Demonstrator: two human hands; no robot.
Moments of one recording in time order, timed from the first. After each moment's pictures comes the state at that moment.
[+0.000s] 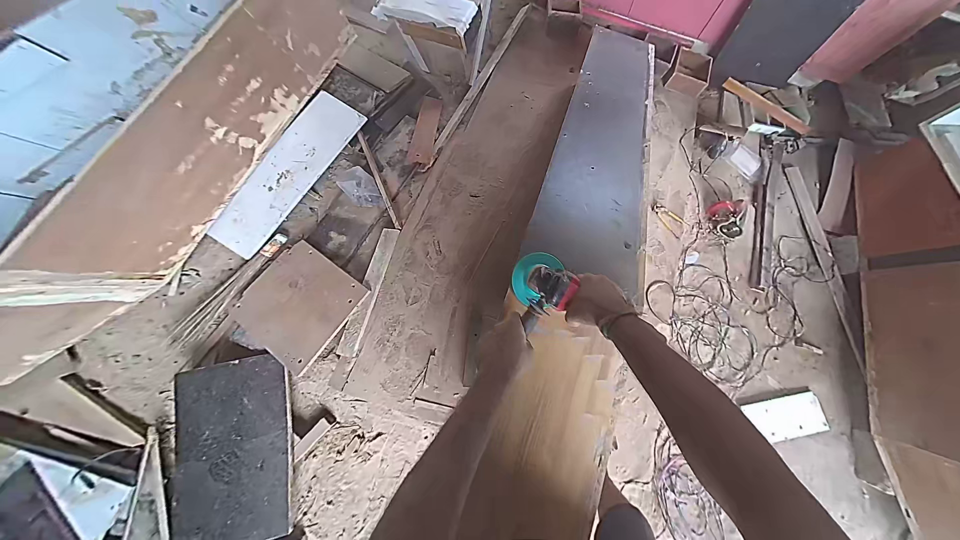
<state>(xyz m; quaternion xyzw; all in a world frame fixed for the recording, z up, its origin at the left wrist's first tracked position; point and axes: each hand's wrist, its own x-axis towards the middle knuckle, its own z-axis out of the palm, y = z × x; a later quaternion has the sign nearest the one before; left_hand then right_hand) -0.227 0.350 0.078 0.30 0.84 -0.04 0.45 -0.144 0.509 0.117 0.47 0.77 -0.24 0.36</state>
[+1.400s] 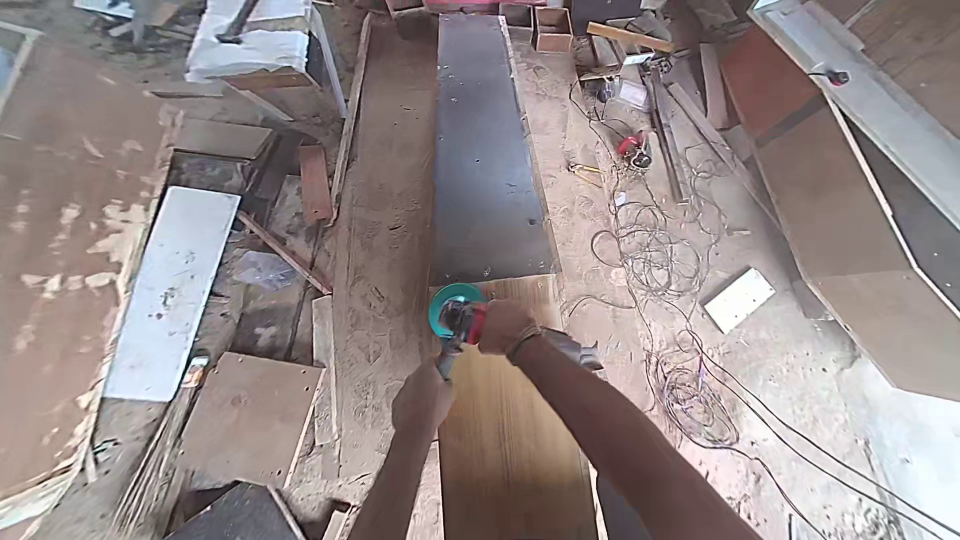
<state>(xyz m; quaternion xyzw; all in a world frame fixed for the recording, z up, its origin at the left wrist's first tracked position) -0.226 0.316 0.064 0.34 0.85 -0.13 0.38 -0.107 0.460 0.106 0.47 0.75 -0.38 0.28</state>
